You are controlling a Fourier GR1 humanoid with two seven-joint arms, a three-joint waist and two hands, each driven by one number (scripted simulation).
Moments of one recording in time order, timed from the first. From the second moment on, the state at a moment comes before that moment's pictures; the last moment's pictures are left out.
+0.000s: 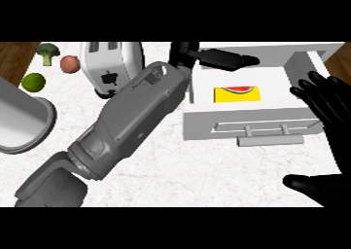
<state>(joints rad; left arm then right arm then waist) -1.31 0.00 -0.48 -0.50 0.77 0.39 -0.47 -0.13 -0.13 -0.12 -2.03 -0.33 0.24 0.16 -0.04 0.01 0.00</state>
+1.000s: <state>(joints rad) -0.75 0.33 -0.41 -1.19 0.80 0.44 -0.31 -0.02 -0.27 -0.04 -2.05 -0.03 0.38 0.12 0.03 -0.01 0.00</state>
